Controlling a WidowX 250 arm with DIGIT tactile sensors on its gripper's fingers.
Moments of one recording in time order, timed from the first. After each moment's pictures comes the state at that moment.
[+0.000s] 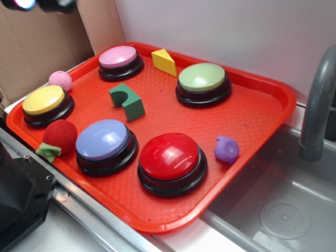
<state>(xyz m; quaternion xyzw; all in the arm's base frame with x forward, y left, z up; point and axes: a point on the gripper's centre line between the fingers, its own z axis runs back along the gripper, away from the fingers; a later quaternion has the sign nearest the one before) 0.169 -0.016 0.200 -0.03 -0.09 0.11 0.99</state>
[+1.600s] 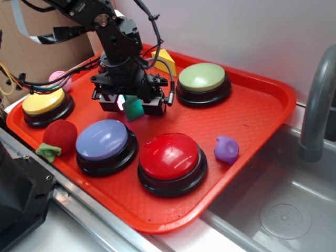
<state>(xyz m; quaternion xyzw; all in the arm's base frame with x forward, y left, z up) 0.244 0.002 0.022 0.05 -0.13 0.29 0.95</state>
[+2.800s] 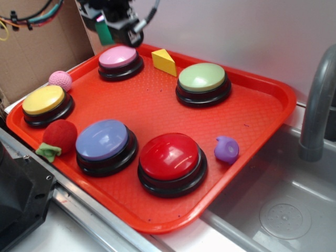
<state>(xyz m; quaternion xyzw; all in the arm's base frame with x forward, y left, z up) 0.233 -0.015 0.165 0.01 -0.10 0.03 0.99</state>
